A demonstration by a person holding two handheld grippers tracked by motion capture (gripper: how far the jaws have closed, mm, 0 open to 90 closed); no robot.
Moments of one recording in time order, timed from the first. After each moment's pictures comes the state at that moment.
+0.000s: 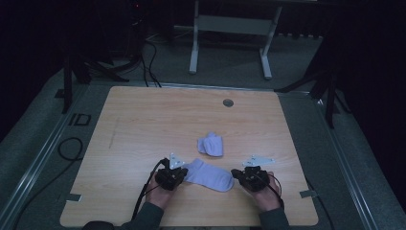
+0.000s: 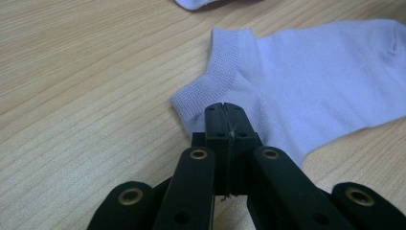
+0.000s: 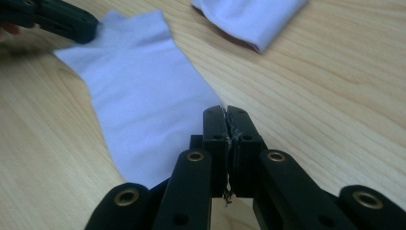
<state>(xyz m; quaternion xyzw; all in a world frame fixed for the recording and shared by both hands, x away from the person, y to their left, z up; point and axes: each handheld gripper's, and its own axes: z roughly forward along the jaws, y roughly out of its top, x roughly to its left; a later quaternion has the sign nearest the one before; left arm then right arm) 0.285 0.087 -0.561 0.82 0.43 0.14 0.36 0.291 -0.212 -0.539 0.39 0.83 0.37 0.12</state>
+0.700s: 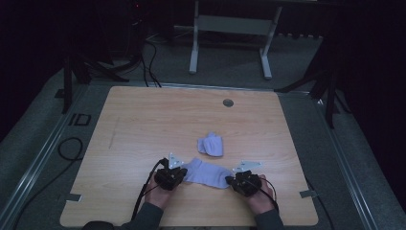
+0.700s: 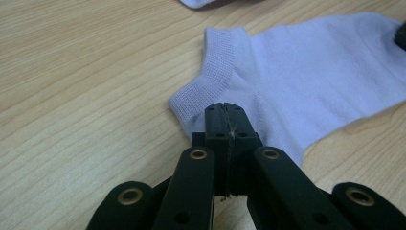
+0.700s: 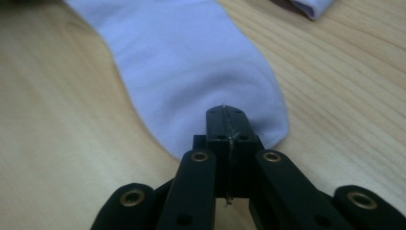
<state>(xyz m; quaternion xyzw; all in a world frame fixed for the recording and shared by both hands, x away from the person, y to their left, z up) 0.285 0.089 -0.561 0.82 0.43 0.14 0.36 0.285 -0.191 -0.553 0.36 0.86 0.33 0.11</state>
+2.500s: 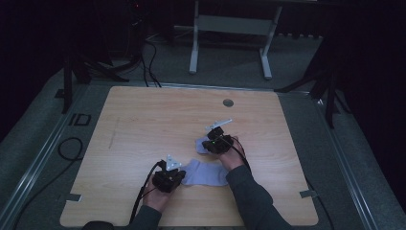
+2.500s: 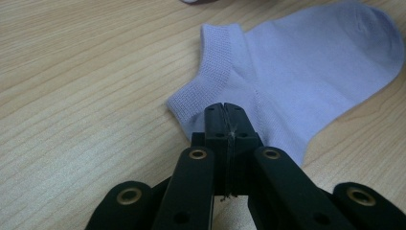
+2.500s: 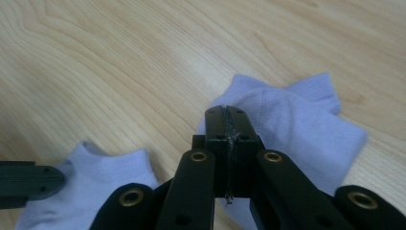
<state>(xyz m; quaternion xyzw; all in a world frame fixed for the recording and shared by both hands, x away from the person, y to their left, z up) 0.277 0.094 -0.561 0.81 0.44 0.13 0.36 0.397 -0.104 -0.511 0.37 0.86 0.33 0.09</state>
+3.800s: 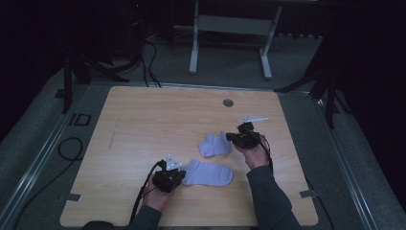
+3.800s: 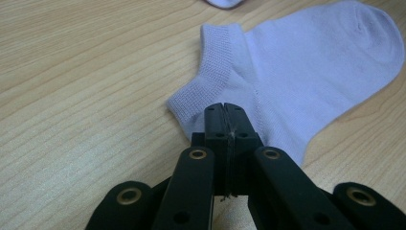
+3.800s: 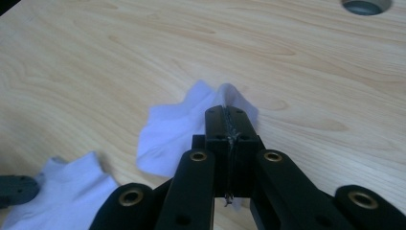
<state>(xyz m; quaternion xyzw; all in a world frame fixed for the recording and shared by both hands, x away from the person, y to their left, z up) 0.278 0.094 -0.560 0.81 0.44 0.13 0.36 0.401 -0.187 -0.490 0.46 0.79 0.39 0.11</state>
